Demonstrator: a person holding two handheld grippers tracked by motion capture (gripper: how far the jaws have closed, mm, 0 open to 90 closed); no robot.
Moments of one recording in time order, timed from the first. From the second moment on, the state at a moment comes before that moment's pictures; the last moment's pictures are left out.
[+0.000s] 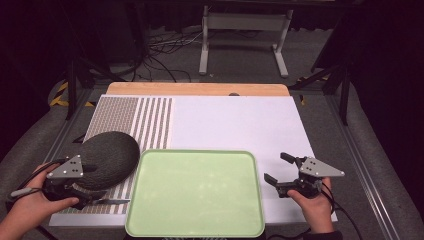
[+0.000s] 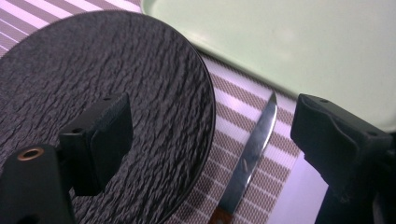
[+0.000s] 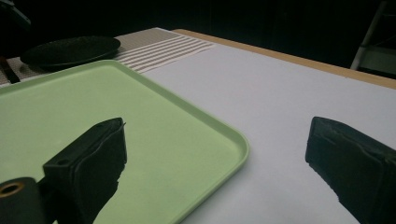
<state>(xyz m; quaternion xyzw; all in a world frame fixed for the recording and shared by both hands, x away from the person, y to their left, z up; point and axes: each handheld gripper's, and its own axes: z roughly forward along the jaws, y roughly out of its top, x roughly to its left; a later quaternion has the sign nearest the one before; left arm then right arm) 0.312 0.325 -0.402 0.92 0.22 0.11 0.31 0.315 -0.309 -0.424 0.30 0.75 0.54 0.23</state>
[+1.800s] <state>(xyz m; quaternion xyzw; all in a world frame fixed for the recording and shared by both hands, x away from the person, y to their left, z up) 0.320 0.312 -0.432 1.00 0.00 0.03 0.00 0.315 -0.304 -0.429 0.30 0.76 0.54 0.21</state>
